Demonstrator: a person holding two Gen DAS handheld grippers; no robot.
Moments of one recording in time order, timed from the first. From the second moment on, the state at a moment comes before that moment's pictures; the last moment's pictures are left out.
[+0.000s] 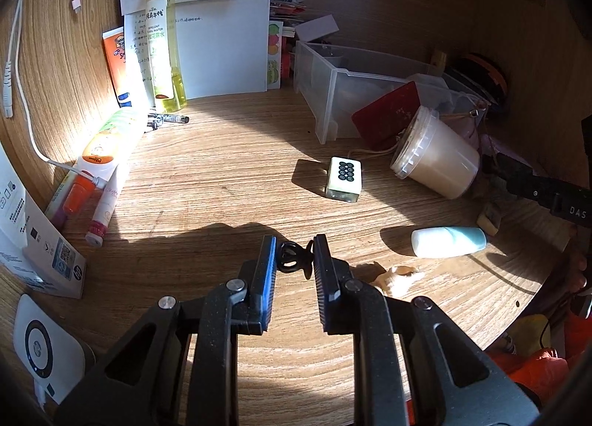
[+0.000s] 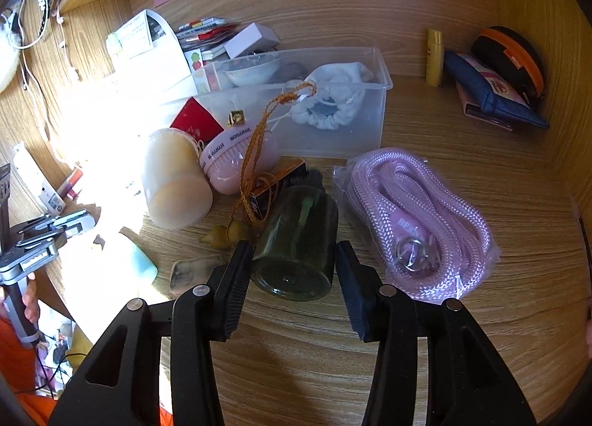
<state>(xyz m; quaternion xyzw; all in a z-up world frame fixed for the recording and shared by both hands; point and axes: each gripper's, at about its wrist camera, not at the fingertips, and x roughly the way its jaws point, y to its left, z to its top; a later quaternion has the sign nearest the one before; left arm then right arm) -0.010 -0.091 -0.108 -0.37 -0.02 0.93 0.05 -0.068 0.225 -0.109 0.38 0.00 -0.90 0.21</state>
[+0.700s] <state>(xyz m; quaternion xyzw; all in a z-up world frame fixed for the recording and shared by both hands) -0.021 -0.061 -0.053 -0.30 -0.01 0.95 0.08 -0.064 0.247 -0.063 0.31 0.00 -0.93 0.20</state>
